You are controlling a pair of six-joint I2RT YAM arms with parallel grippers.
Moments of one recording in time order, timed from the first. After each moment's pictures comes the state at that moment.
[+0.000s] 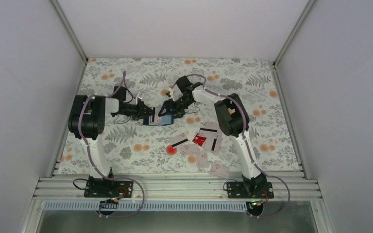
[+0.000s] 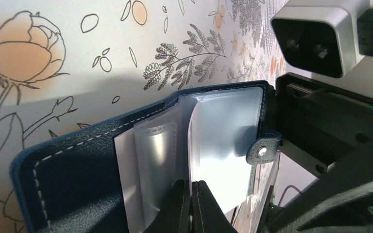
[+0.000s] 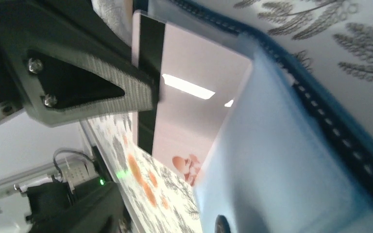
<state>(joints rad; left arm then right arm) -0.04 2.01 1.02 -0.18 1.05 -0.34 0.58 2.41 1.83 -0.73 -0.90 0.37</state>
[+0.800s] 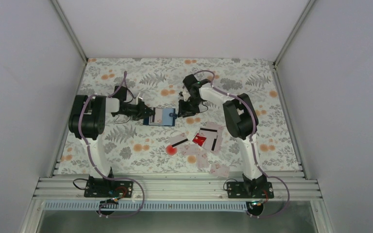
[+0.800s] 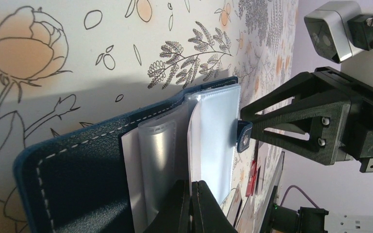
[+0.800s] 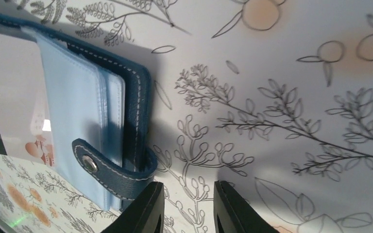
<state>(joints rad) -0.05 2.01 1.02 -0.20 1.03 -0.33 0.54 2.25 1.73 -0.87 -0.44 0.36</state>
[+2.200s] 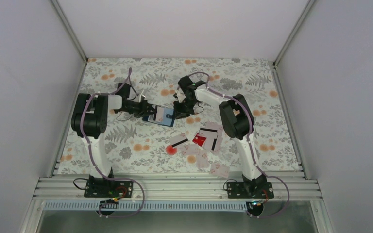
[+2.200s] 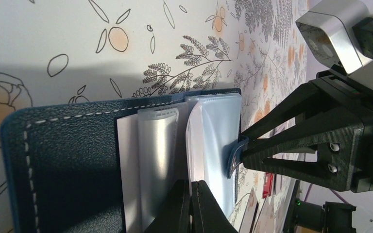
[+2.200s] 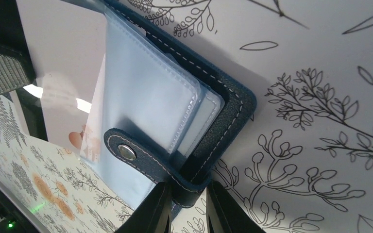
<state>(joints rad) -0.08 2.04 1.10 -0.27 0.98 -0.24 0.59 2.29 1.77 -0.84 -0.52 0.38</state>
